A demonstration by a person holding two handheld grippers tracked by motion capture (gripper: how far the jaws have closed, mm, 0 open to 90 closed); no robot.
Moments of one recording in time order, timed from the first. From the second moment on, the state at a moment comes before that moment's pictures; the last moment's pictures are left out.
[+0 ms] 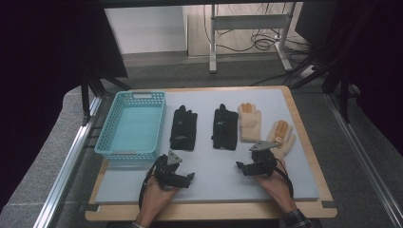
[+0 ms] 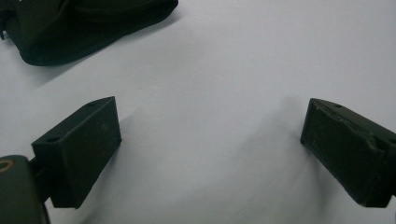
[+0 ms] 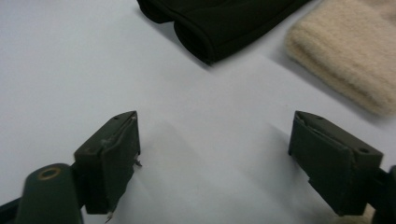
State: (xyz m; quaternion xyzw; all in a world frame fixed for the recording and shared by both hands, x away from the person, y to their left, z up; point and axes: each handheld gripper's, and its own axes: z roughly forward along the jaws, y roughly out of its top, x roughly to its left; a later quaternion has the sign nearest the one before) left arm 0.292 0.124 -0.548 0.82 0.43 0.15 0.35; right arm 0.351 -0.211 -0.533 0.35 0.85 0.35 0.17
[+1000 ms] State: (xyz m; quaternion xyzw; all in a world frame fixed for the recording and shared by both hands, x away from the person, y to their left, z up) left arm 0.292 0.124 -0.548 0.82 0.43 0.15 0.35; right arm 0.351 -0.211 -0.526 0.35 0.85 0.36 0.16
